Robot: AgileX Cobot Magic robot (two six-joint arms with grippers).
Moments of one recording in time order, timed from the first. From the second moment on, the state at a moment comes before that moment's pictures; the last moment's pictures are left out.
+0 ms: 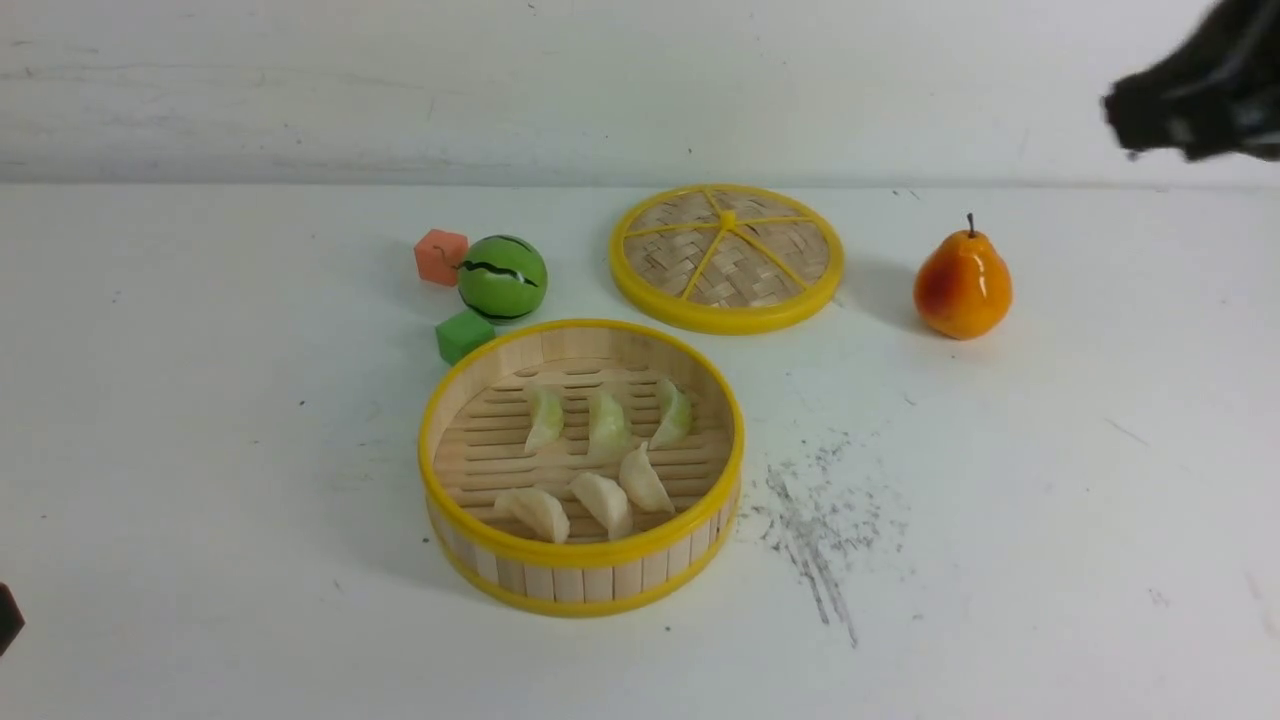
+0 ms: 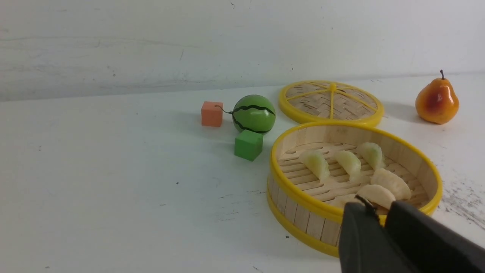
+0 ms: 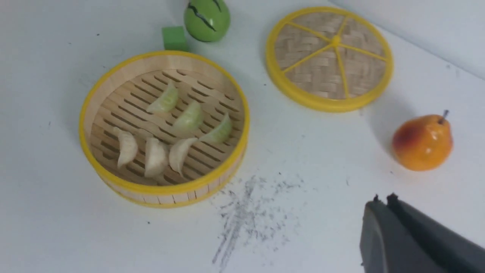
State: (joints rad) right arm 0.26 1.16 -1.42 0.23 0.96 -0.32; left arm -0.48 0.14 -0.27 0.50 0.34 -0.55
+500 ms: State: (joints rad) right arm 0.23 0.36 -0.39 0.20 0.36 -0.30; left arm -0.48 0.14 -0.27 0.50 0.34 -0.55
